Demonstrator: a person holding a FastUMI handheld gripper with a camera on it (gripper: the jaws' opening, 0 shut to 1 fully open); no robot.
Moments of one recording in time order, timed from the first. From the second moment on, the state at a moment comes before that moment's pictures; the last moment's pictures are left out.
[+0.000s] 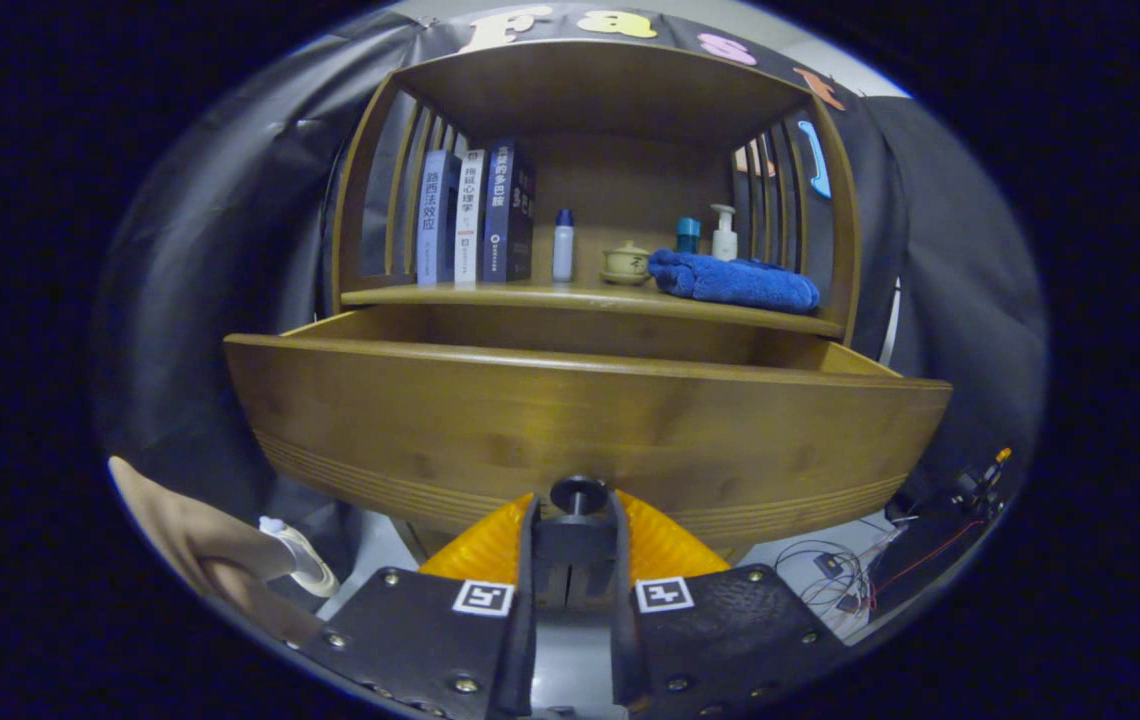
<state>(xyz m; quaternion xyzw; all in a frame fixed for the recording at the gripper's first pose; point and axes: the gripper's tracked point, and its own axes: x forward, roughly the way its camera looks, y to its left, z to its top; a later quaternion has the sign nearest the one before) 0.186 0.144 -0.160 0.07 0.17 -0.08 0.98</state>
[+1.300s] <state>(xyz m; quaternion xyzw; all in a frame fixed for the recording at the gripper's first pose) 0.258 0.120 -0.024 0.02 0.17 0.02 0.99</state>
